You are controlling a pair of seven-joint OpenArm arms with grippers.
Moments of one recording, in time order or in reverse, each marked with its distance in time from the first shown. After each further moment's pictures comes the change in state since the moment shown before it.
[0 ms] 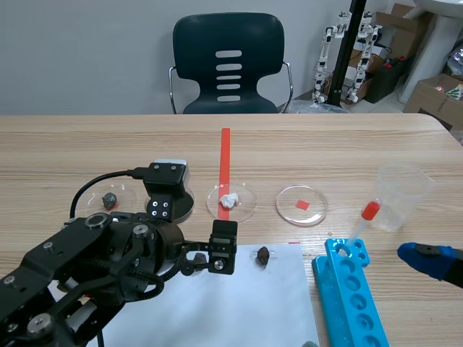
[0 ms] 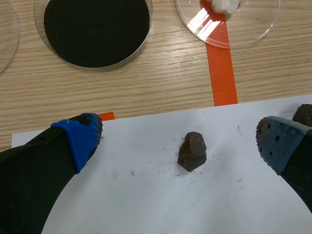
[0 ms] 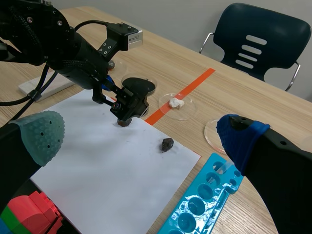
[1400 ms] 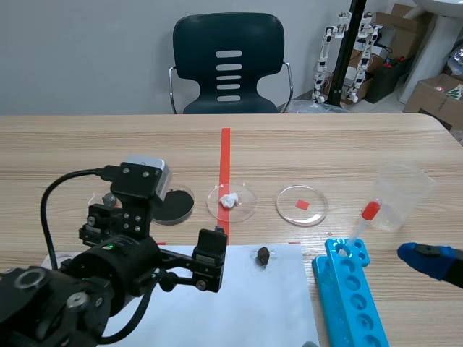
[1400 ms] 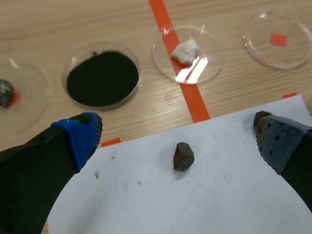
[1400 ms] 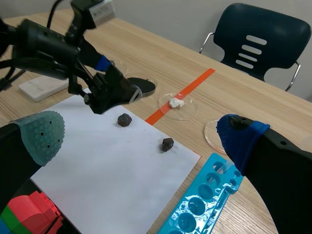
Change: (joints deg) left arm 12.6 -9.7 0.0 12.3 0.0 -7.1 -21.7; right arm 0.0 0.0 0.0 0.0 0.0 0.0 0.0
